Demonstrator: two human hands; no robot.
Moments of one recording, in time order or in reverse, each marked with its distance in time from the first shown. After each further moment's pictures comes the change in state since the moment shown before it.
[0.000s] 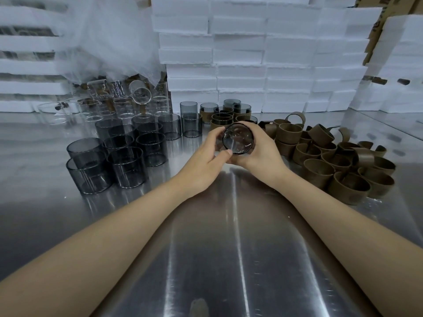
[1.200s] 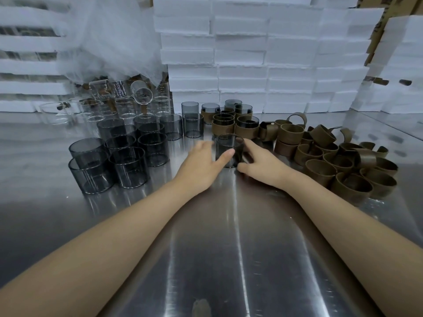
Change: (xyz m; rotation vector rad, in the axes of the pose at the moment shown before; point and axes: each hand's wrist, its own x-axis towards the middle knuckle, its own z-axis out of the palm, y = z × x) left_hand 0.006 -0.006 0.001 0.371 0.083 -0.151; right_hand 0.002 0.012 -0.006 -0.277 -0.374 0.221
